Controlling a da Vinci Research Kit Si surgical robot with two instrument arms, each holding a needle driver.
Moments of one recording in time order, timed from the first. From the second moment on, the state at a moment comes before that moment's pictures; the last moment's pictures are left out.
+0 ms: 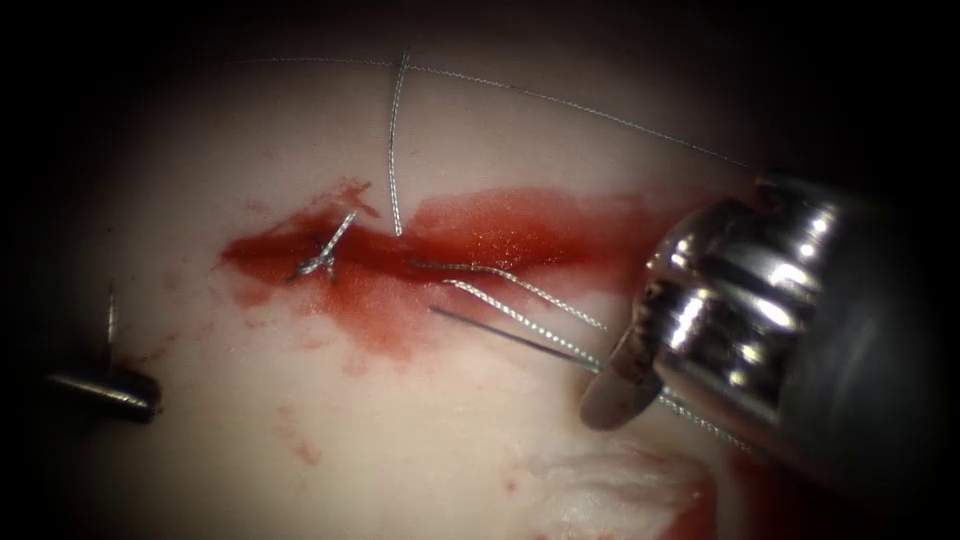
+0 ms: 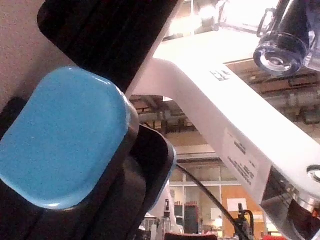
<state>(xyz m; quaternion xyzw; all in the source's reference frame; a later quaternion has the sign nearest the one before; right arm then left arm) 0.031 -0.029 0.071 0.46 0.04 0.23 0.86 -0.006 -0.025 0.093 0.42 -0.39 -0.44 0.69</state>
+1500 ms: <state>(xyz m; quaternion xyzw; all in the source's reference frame) 0.020 -0.019 0.062 0.30 0.10 0.34 0.89 -0.006 -0.025 0.093 0.42 -0.39 -0.44 0.69</state>
